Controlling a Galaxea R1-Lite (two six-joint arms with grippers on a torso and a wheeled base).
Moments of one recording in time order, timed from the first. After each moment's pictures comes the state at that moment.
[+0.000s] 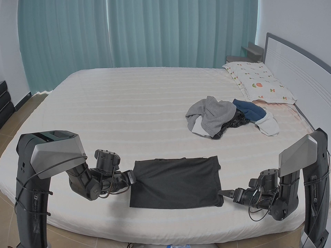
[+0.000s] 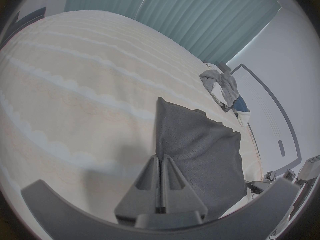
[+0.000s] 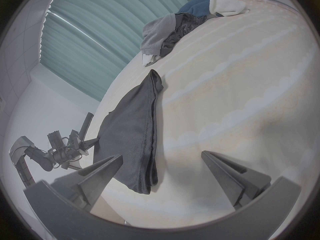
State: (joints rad) left arm -0.31 2.42 -0.85 -0.85 -0.16 -0.60; right arm 0.25 2.47 -0.31 -1.54 0.31 0.63
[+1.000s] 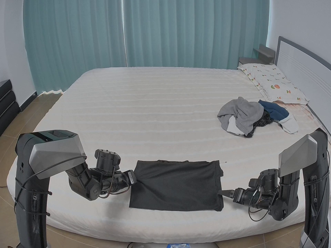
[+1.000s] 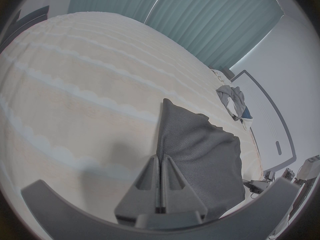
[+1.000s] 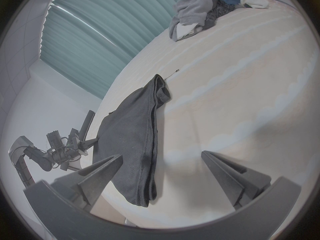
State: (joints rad) left arm -0.31 2.41 -0.85 -0.84 -0.16 -0.61; right arm 0.25 2.47 -0.31 -1.54 0.31 0.63
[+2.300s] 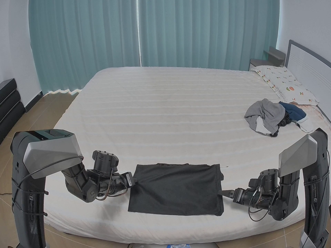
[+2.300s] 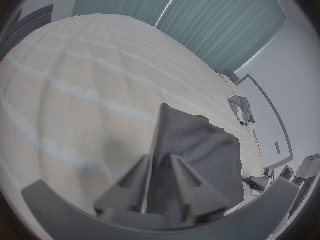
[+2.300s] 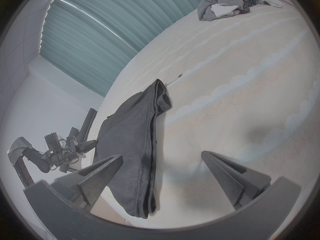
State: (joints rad) left arm -0.33 2.37 -0.78 -0.84 -0.15 -0.61; right arm 0.25 2.47 -0.31 -1.54 0.31 0.63
